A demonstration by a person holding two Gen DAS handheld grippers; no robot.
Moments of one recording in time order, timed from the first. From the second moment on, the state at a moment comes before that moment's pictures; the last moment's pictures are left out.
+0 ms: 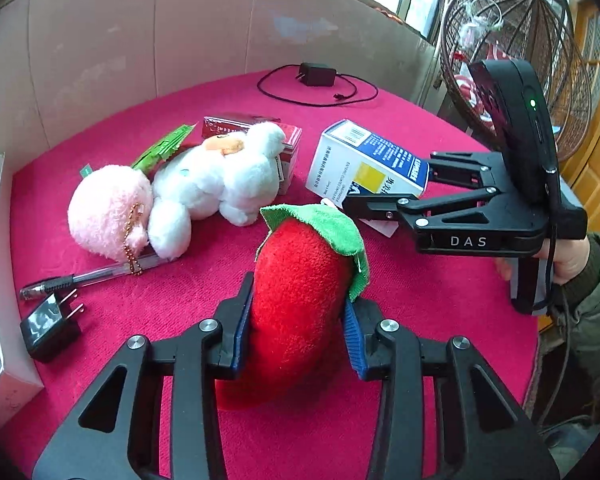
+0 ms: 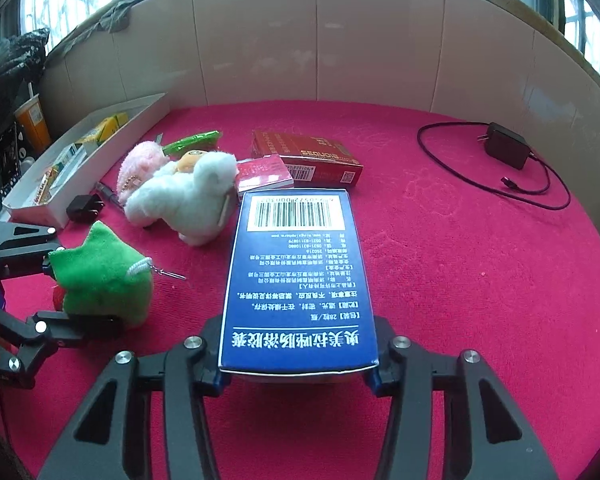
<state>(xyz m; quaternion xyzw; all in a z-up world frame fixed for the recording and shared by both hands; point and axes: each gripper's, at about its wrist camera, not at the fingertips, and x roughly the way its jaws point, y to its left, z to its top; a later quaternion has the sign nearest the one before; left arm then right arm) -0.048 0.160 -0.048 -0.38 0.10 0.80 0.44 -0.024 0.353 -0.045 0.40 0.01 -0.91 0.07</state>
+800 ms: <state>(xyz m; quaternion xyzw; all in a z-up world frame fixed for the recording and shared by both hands) -0.016 0.099 -0.011 -0.33 0.05 0.86 0.39 0.036 0.337 0.004 0.33 -0.12 -0.94 0.04</state>
